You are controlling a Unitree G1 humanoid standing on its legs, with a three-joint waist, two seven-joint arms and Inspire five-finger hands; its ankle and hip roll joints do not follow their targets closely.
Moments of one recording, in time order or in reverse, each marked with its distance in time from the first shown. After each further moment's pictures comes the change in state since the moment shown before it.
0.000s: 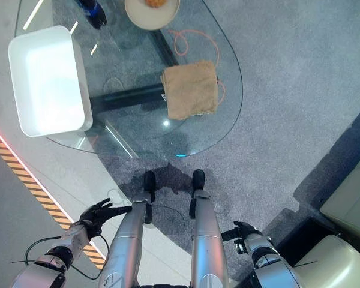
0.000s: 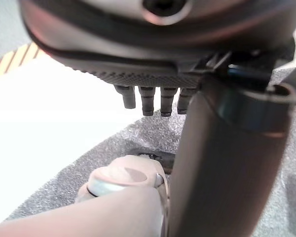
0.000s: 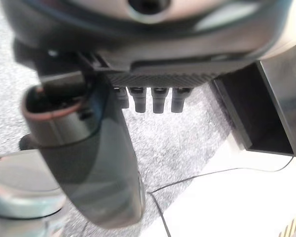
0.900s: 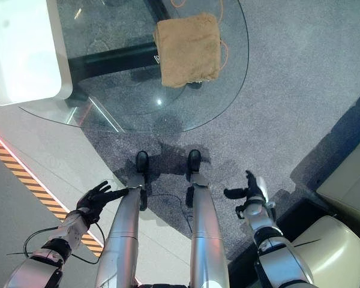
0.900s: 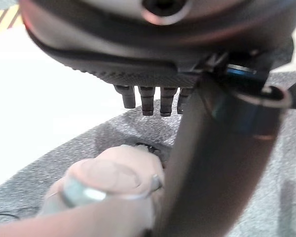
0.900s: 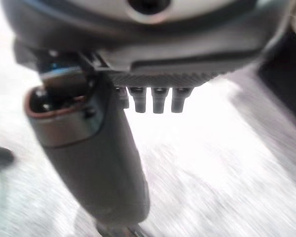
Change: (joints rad) left arm -0.024 0.054 0.001 -0.059 -0.144 -0.041 -0.024; right arm -0.184 -0.171 0.014 -0.238 0.002 -0.266 -0.315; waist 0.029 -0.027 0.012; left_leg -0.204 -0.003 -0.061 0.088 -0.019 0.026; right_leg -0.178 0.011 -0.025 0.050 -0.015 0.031
